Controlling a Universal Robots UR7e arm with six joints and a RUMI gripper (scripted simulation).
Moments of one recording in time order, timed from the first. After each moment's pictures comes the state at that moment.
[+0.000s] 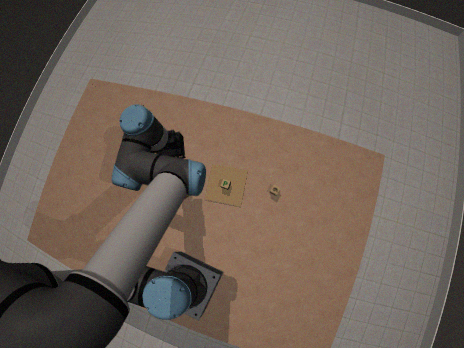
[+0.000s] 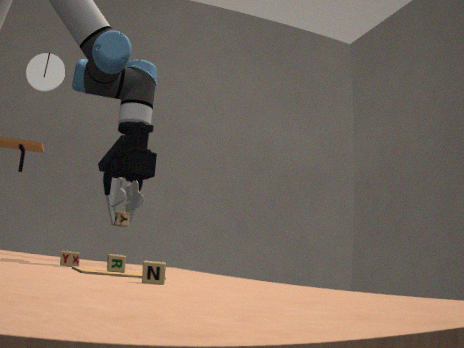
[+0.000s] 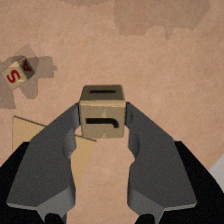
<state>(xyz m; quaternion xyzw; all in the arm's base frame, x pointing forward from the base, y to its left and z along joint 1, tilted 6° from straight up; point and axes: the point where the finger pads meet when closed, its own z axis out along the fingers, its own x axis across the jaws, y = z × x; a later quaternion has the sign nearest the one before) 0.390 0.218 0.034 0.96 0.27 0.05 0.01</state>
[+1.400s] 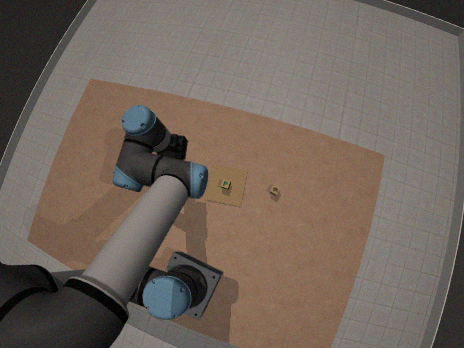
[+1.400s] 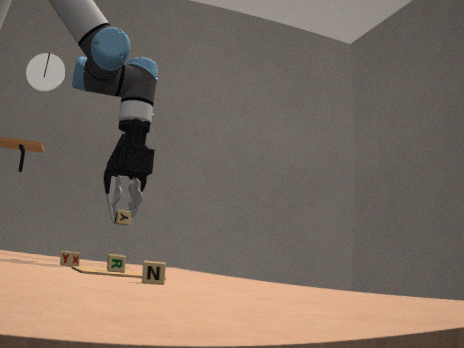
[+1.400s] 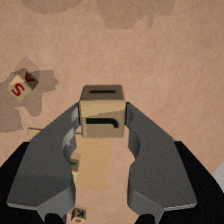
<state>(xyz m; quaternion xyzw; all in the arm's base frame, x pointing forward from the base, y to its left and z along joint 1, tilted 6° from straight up) 0.393 0.211 0.037 0.99 0.15 0.05 0.01</state>
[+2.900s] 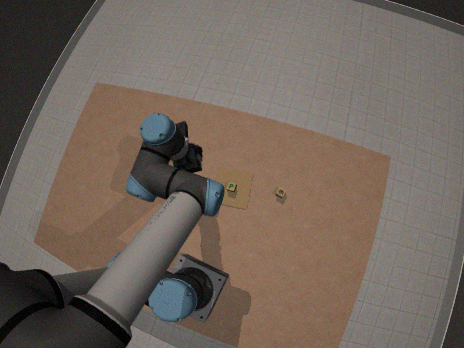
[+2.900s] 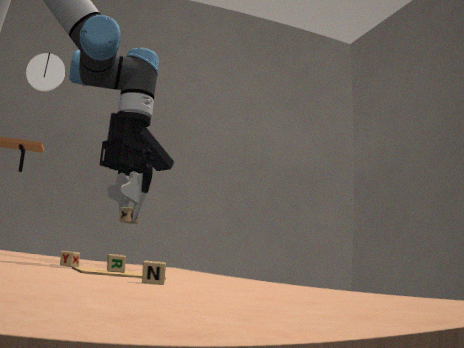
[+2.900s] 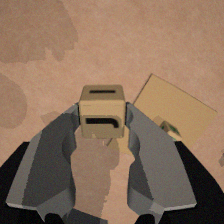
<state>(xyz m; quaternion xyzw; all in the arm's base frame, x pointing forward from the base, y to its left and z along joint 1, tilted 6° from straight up) 0.407 0.164 0.041 0.90 -0.44 0.04 -0.02</state>
